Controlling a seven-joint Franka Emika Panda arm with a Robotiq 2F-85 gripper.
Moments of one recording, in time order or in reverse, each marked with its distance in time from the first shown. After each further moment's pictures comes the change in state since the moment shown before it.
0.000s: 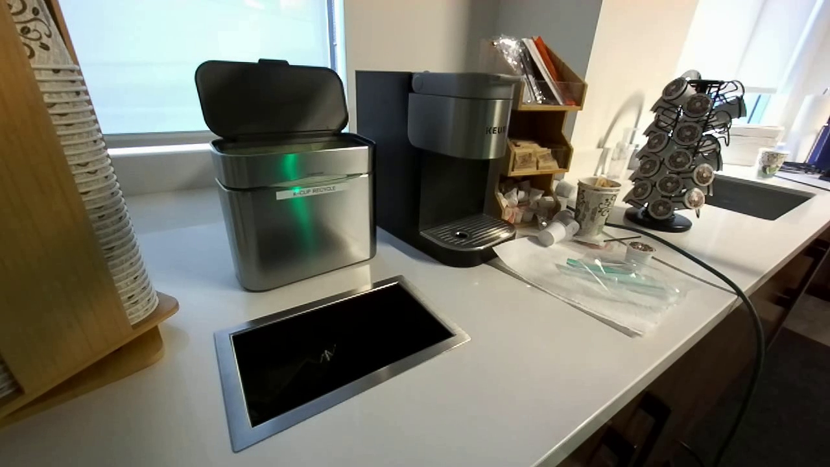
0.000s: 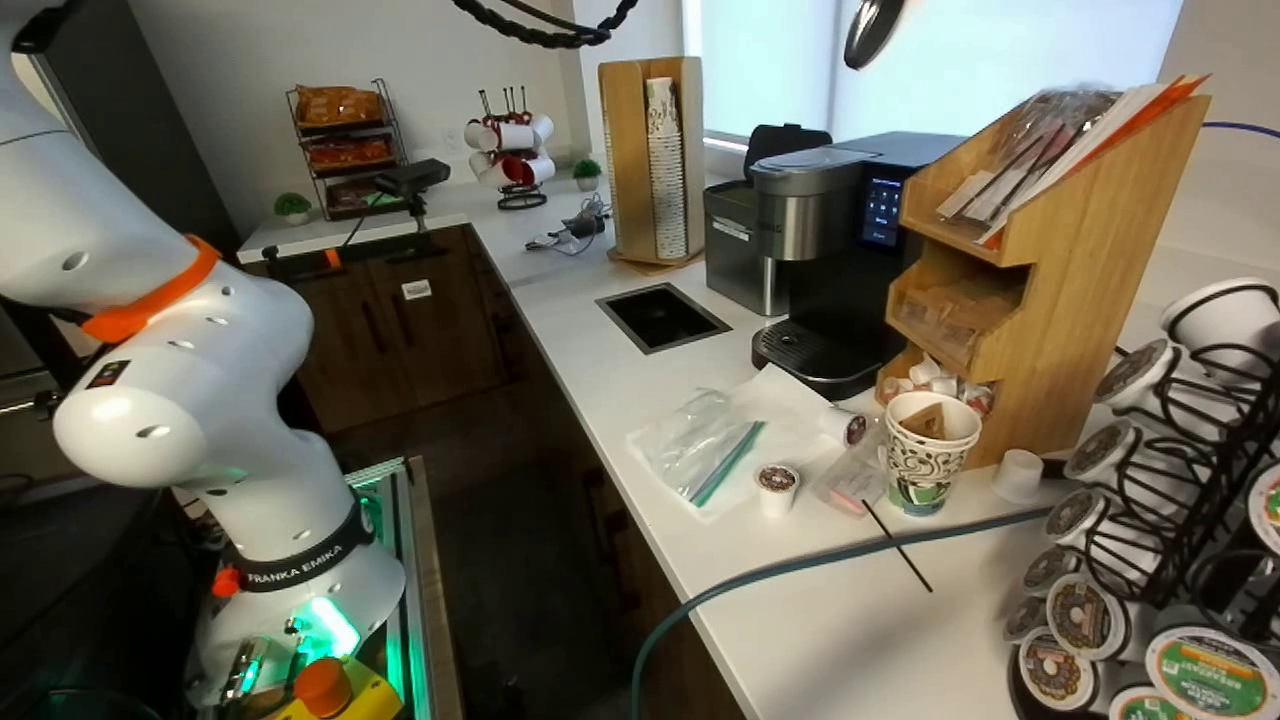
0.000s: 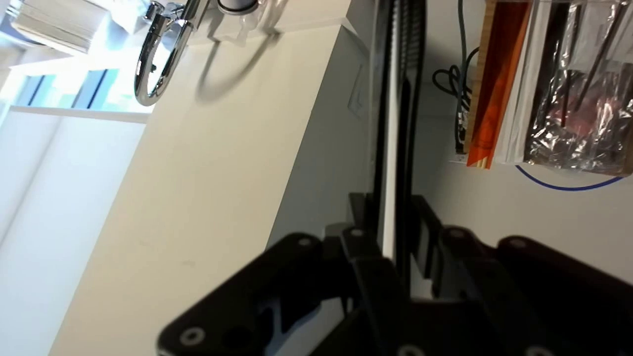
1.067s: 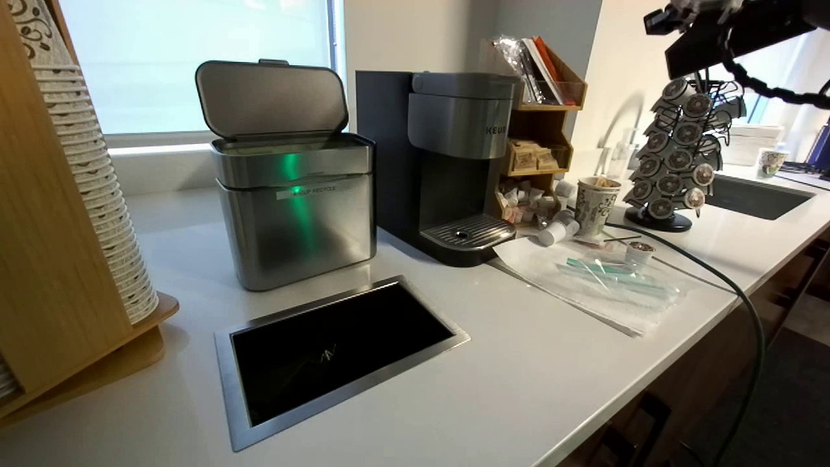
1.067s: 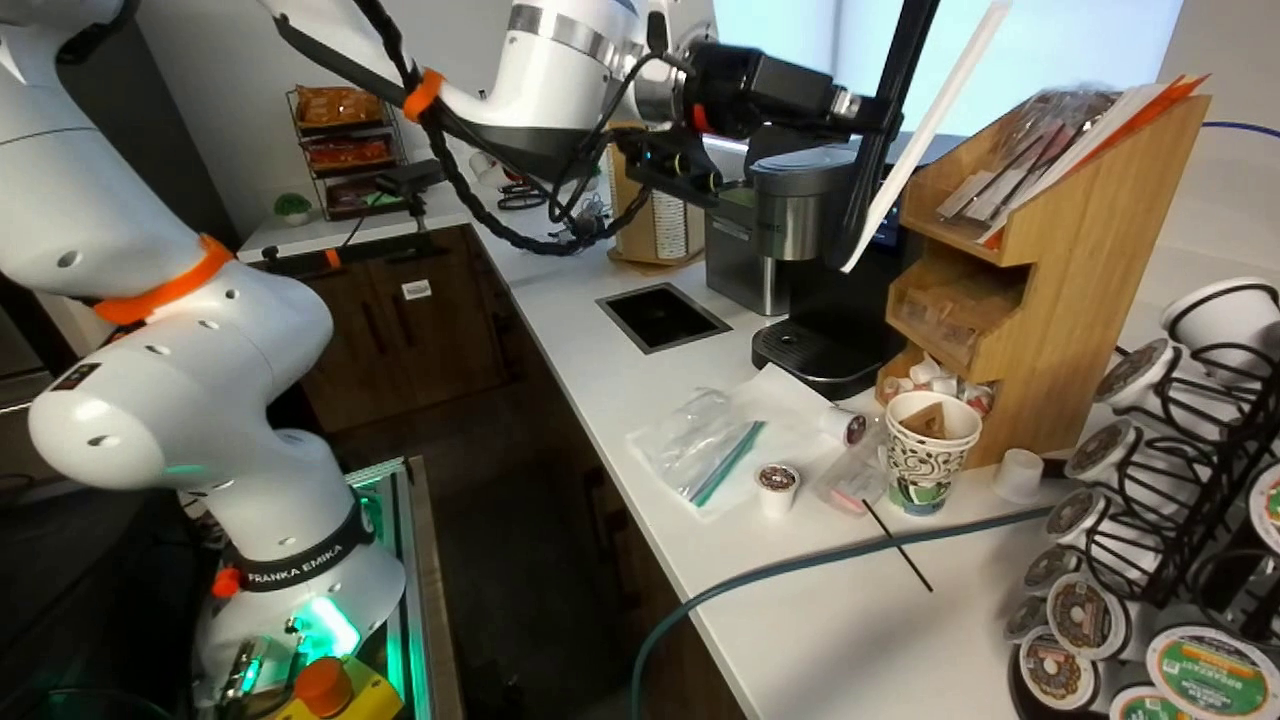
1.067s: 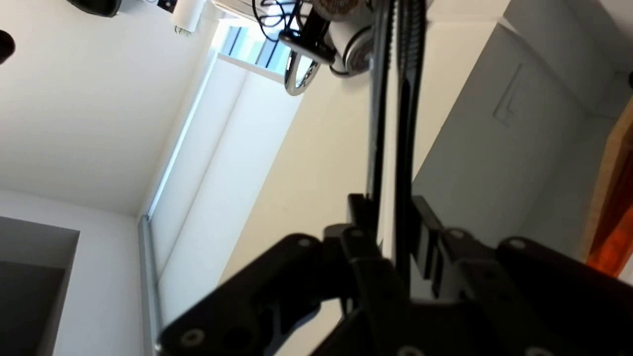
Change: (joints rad) arm -0.229 0.036 0.367 -0.331 -0.765 -0.291 0.945
